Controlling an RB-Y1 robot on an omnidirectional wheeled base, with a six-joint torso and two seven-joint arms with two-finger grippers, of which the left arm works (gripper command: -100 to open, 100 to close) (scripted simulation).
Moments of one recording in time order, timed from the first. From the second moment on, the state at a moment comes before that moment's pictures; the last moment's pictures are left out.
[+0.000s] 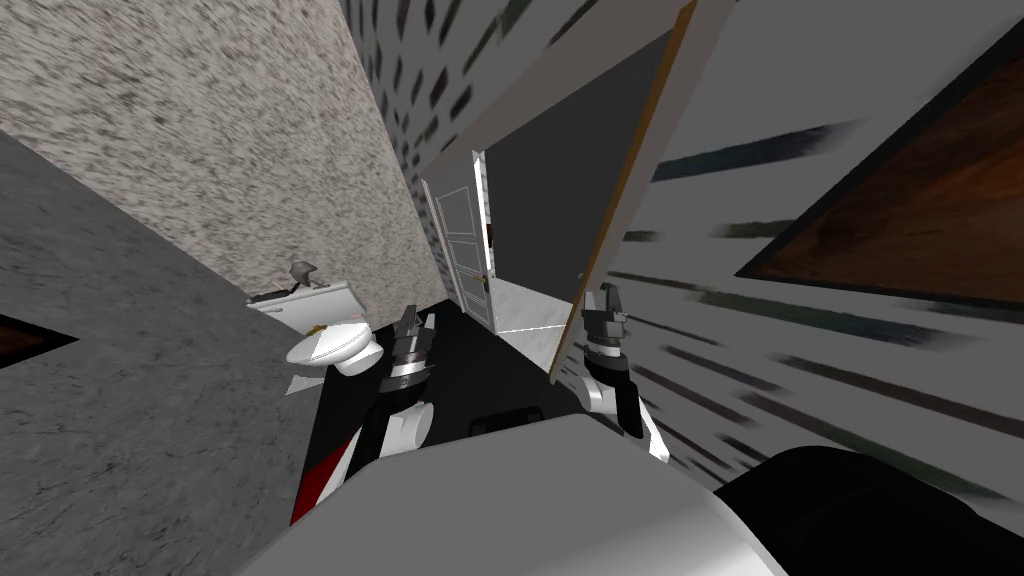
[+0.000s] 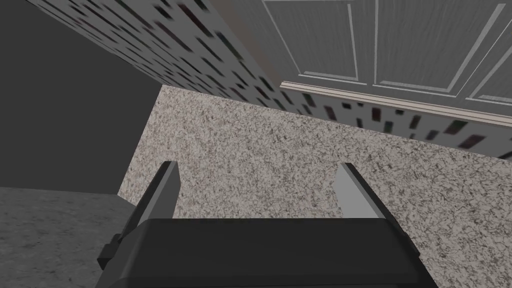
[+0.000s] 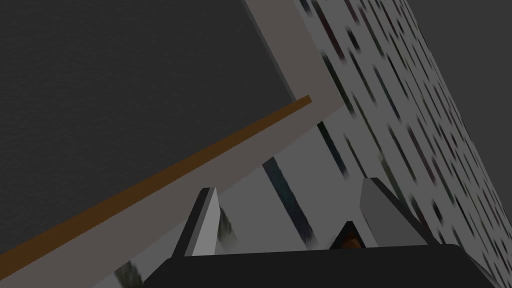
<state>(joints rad) 0.45 0.05 -0.10 -2.21 0.03 -0.39 -0.06</state>
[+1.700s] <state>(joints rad) 0.21 0.09 -0.20 -1.81 -0.03 -0.40 0.04</state>
